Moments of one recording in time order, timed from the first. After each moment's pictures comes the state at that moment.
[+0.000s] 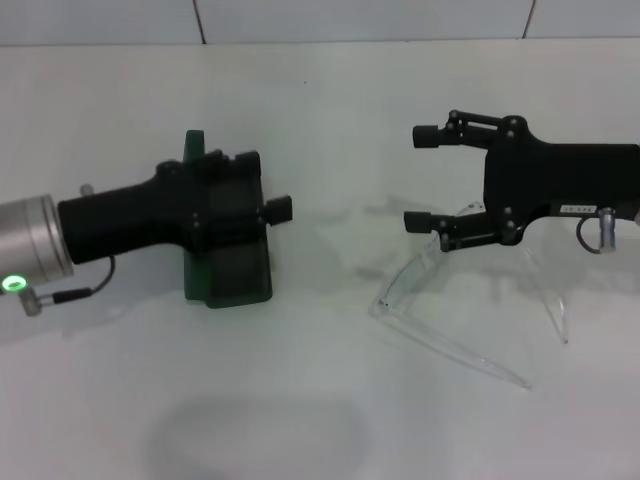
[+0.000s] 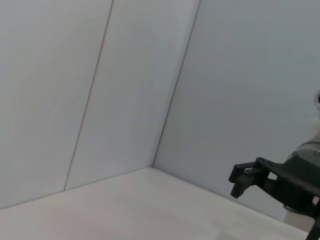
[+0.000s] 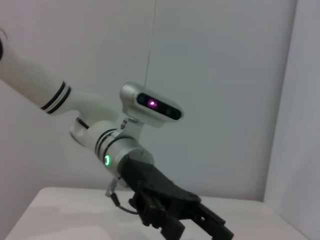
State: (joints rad) left arm -0.43 -1.98 1.16 0.53 1.38 1.50 -1.30; right arm 0.62 1.90 -1.44 -0.51 -1.18 -1.48 0.92
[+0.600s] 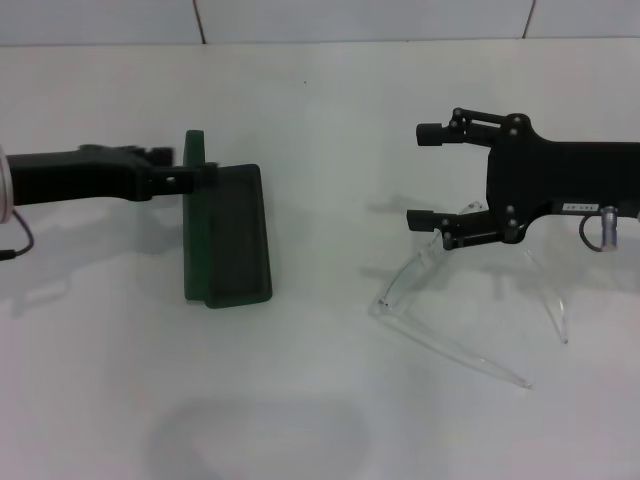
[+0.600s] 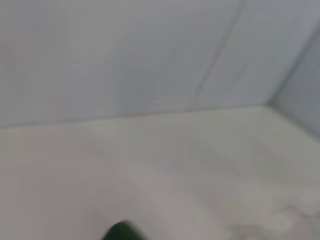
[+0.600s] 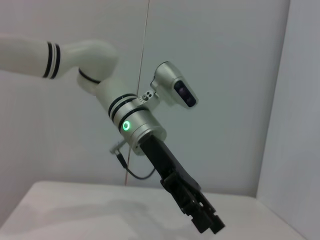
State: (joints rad) left arm -0.36 -2.07 0.95 1.12 1.98 1.39 -2.08; right arm 0.61 1.89 -1.43 -0.52 -1.20 -1.47 0.92
